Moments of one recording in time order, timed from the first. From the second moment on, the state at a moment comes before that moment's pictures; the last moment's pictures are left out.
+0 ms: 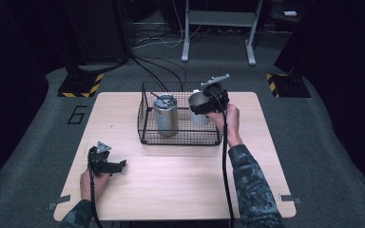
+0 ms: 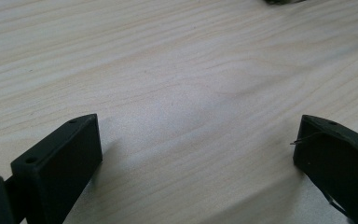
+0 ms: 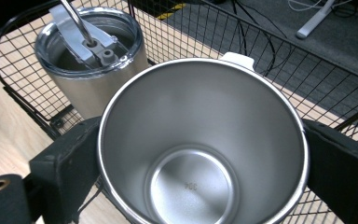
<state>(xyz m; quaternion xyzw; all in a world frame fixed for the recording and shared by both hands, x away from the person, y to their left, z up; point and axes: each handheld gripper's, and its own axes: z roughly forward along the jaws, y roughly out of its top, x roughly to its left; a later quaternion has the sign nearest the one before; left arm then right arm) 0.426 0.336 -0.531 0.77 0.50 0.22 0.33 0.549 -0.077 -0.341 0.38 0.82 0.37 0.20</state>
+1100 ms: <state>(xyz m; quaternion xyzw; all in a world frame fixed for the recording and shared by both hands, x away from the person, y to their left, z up) 0.426 0.336 -0.531 0.77 0.50 0.22 0.33 0.573 -0.061 -0.379 0.42 0.82 0.35 0.16</state>
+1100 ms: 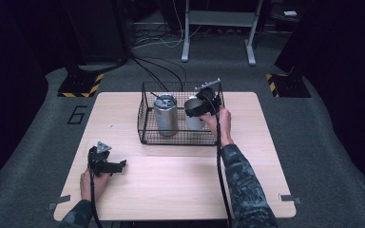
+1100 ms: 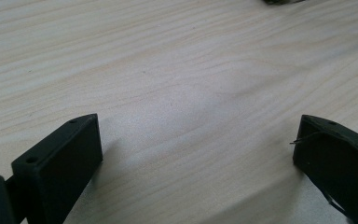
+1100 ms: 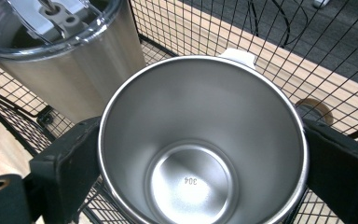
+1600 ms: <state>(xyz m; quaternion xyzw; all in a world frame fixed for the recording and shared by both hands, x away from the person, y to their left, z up) 0.426 0.336 -0.531 0.77 0.50 0.21 0.33 0.576 -0.055 -0.407 0.42 0.84 0.33 0.14</state>
